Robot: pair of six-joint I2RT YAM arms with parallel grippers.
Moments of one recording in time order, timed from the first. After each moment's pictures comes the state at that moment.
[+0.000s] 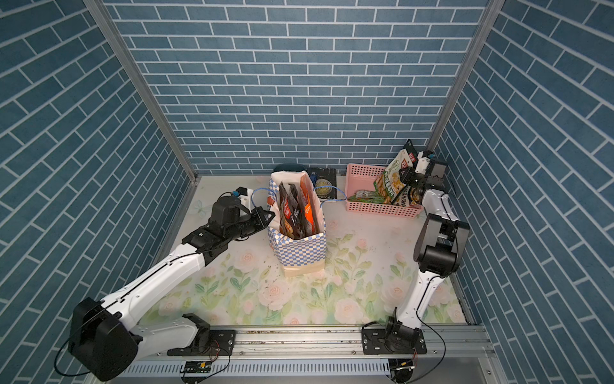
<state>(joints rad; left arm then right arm) -0.50 1.22 0.95 -0.19 0.20 -0.83 -0.25 2.03 1.64 -0.08 -0.52 0.28</state>
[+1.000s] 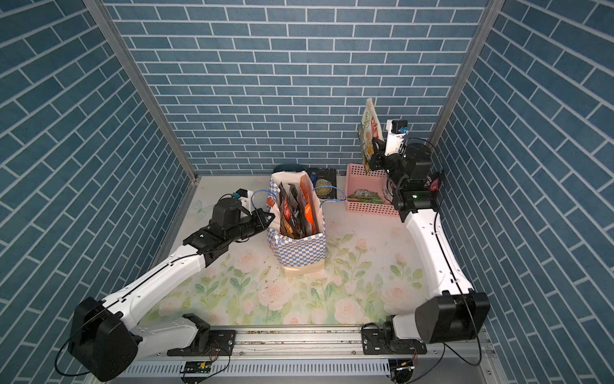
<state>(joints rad) -0.50 1.22 0.92 -0.17 0.20 -0.83 0.19 1.35 1.47 -0.03 -0.28 0.10</state>
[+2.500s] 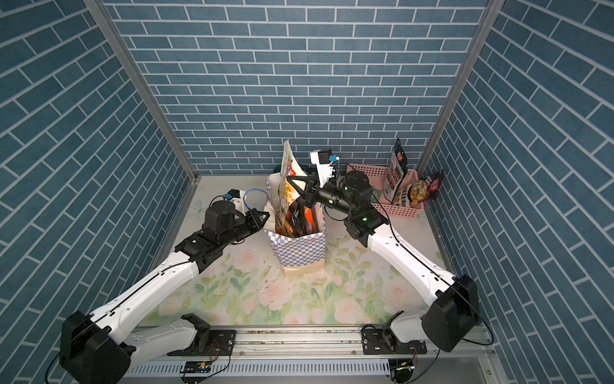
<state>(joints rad) -0.50 1.14 0.90 -0.18 0.13 -0.84 0.67 1.39 1.25 0.28 -0.58 0.44</state>
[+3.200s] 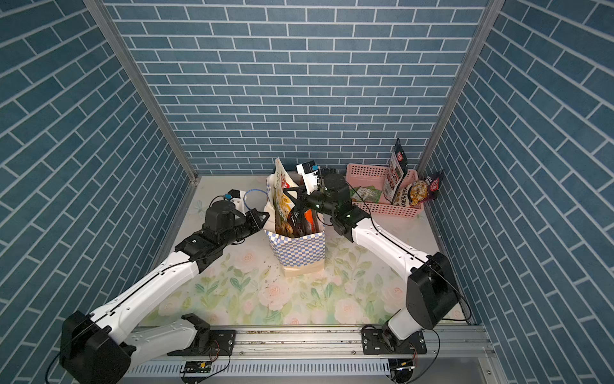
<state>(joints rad) -0.50 1.14 0.90 -0.19 0.13 -0.84 0.70 1.57 1.26 0.16 -0.46 0.34</state>
